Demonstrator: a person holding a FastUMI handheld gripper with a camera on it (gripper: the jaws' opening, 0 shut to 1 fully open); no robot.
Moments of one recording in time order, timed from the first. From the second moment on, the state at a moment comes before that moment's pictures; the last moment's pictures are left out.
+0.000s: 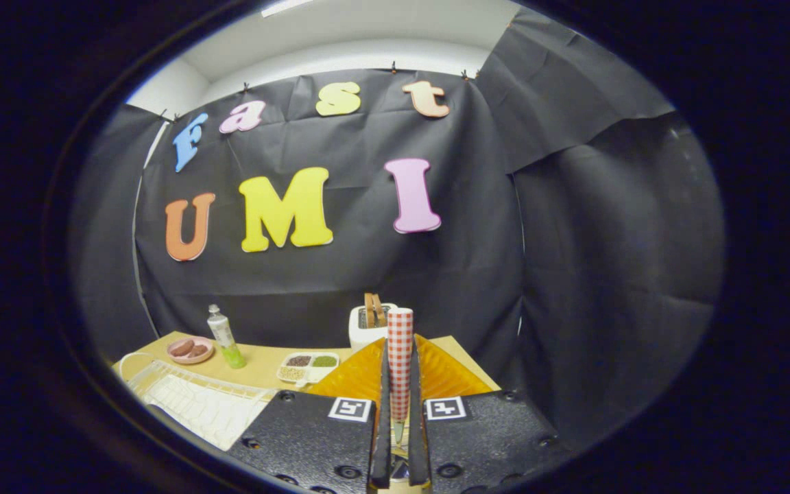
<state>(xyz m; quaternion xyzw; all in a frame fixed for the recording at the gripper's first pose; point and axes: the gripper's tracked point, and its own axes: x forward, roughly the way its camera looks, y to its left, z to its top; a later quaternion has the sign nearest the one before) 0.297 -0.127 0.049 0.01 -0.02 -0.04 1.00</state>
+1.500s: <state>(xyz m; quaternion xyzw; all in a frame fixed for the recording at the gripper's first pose) 0.111 0.167 -0.140 0.03 -0.01 0.09 1.00</state>
